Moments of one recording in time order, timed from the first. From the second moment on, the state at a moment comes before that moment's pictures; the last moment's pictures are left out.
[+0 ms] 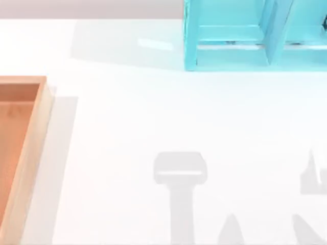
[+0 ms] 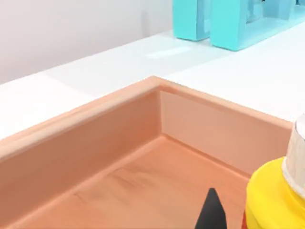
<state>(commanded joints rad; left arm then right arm) 0.97 2.20 1.20 -1.63 1.35 2.68 0.00 0.00 0.00 0.00 0.00 0.00</state>
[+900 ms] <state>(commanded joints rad) 0.88 2.01 1.03 -0.72 1.39 1.94 0.00 0.00 0.00 0.00 0.00 0.00</state>
